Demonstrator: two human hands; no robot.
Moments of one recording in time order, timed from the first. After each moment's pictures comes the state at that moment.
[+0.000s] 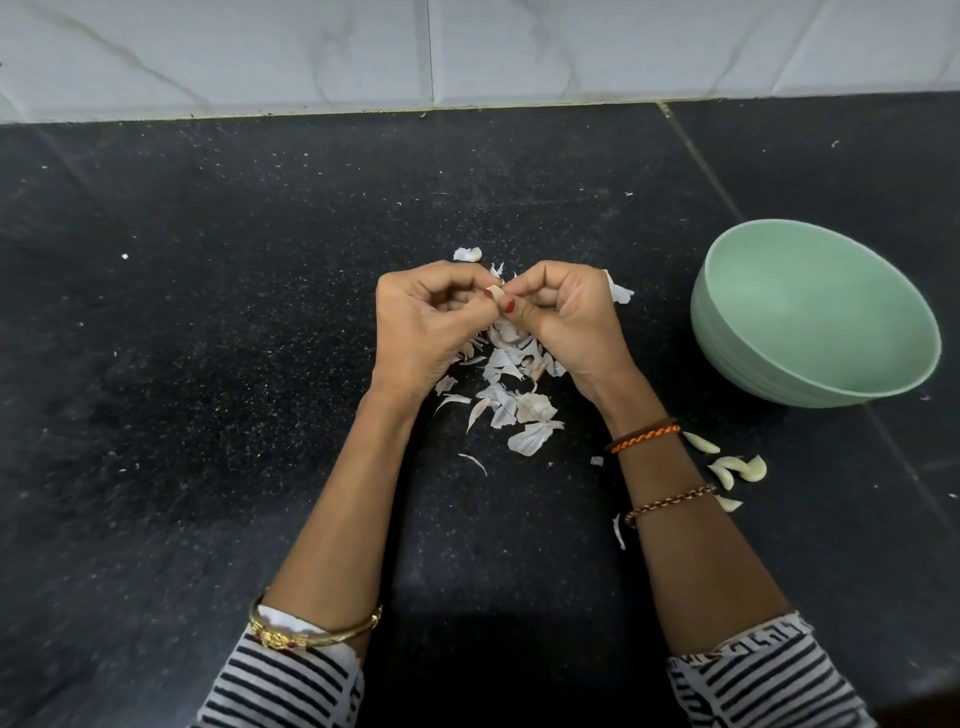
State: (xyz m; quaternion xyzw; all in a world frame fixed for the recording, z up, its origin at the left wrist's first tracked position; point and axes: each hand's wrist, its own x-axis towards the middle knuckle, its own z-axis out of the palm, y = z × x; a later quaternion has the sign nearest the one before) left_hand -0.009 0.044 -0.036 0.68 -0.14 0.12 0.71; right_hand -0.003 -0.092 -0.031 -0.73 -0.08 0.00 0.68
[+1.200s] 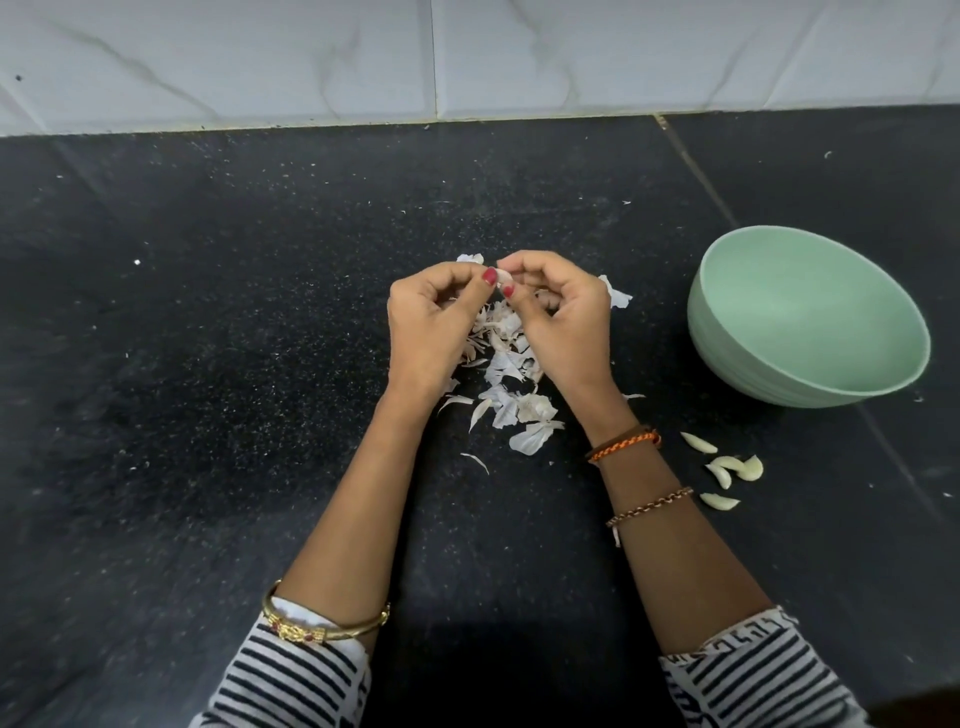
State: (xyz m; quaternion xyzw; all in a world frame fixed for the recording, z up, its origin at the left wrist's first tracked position) left_hand -0.006 0.039 -0.040 0.71 -0.04 0.13 0.69; right_hand -0.003 -0.078 -0.043 -0.78 -0.10 -0.20 0.59
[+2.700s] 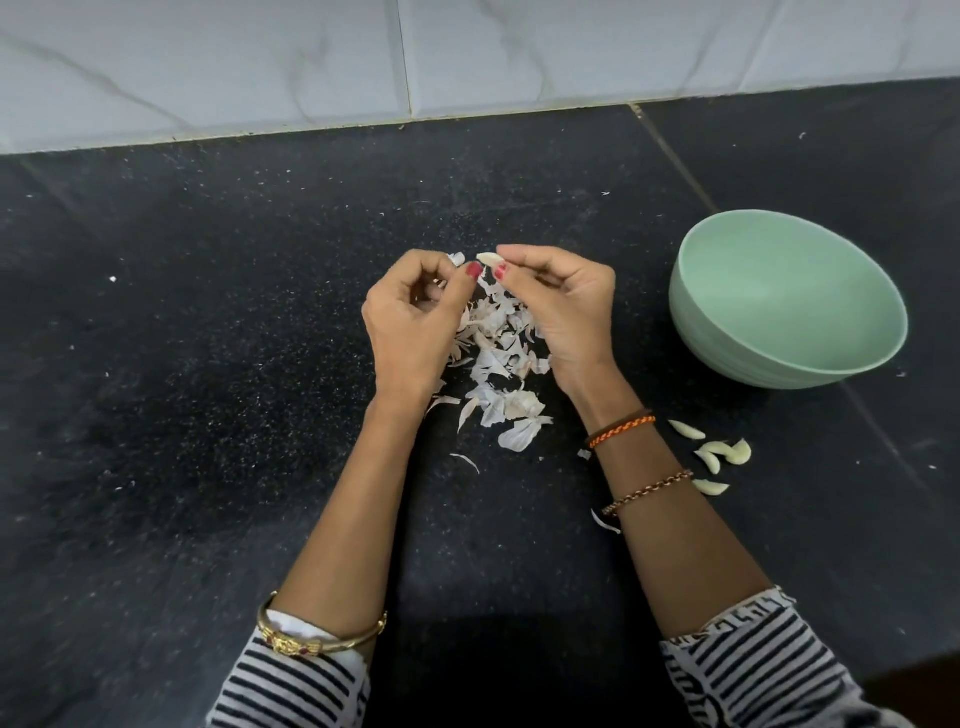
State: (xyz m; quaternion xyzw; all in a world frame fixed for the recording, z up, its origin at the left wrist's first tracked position) left_hand -0.007 0.036 -0.040 0.72 -0.04 0.18 0.67; right_hand -0.004 -0.087 -0.033 -0.67 -0.02 -0.15 0.73
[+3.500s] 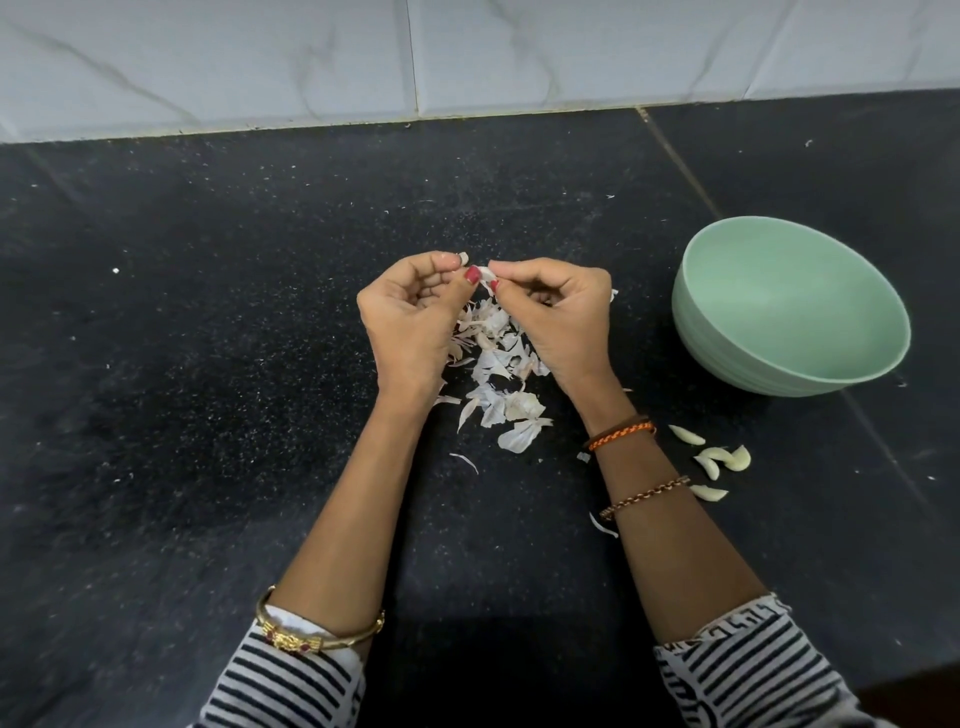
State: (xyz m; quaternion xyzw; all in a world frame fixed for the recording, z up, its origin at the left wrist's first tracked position) left_hand -0.006 0.032 -0.038 0.62 0.00 0.17 0.76; right_hand -0.003 -0.086 -0.041 -0.74 -0.08 -0.21 0.64
